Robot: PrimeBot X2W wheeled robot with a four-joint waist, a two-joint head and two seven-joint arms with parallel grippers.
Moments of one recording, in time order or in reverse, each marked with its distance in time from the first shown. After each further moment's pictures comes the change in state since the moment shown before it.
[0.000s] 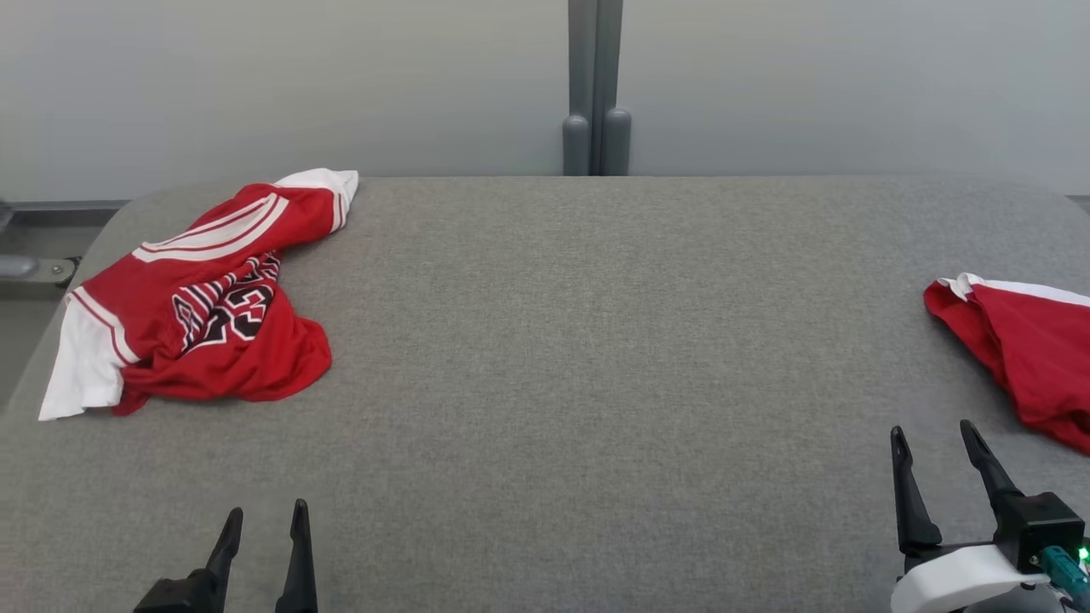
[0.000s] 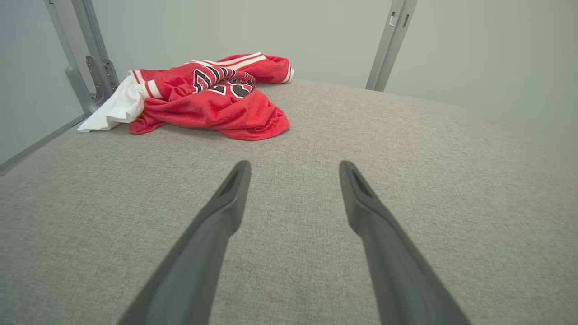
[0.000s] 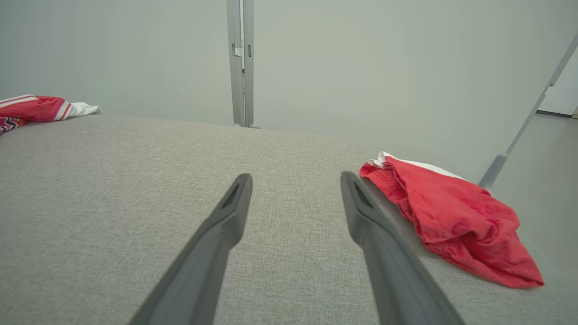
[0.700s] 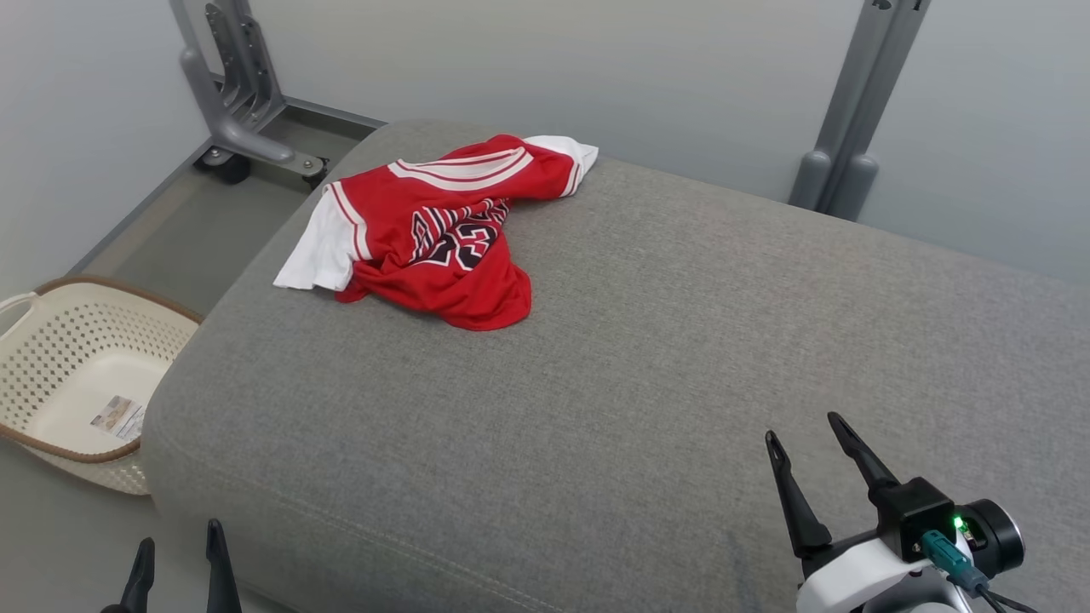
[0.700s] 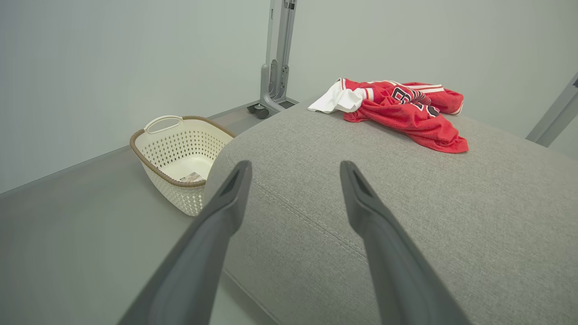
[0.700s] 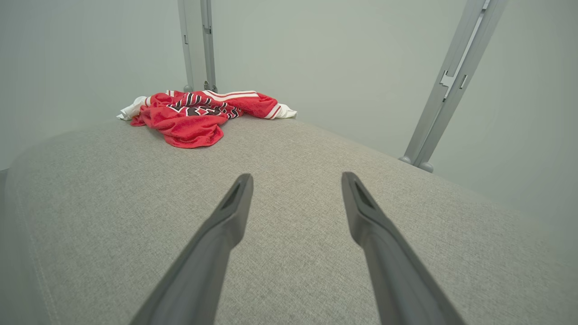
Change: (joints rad) left arm 0.048 0.002 0.140 -0.058 -0.016 0.010 0.000; right arm -0.062 -0.009 0.234 0.050 0.003 0.000 0.000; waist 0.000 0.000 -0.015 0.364
